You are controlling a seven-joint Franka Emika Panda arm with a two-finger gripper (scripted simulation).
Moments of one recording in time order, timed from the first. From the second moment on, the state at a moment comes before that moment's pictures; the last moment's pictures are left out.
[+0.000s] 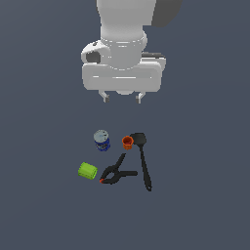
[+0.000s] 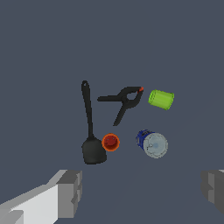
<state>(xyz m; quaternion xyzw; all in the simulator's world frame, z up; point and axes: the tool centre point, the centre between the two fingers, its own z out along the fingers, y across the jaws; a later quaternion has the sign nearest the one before) 0.004 -0.008 0.355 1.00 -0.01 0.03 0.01</state>
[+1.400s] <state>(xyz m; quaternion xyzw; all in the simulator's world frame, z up) 0.014 -0.006 0.300 1.00 0.01 0.02 0.01</state>
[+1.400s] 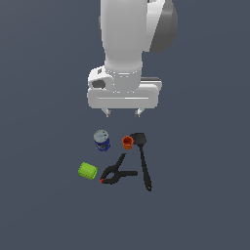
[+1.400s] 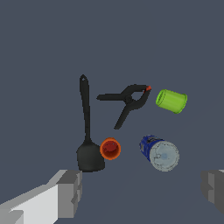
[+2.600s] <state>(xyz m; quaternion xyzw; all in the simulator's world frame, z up) -0.026 0.013 0.097 0.99 0.13 0.00 0.00</state>
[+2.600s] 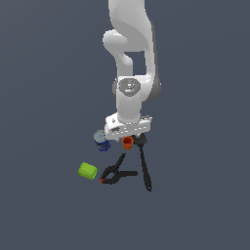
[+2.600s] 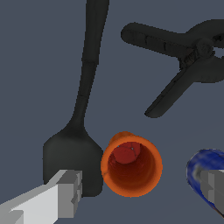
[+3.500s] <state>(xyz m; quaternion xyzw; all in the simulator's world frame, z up) -0.030 0.014 0.054 0.99 0.14 0.00 0.00</state>
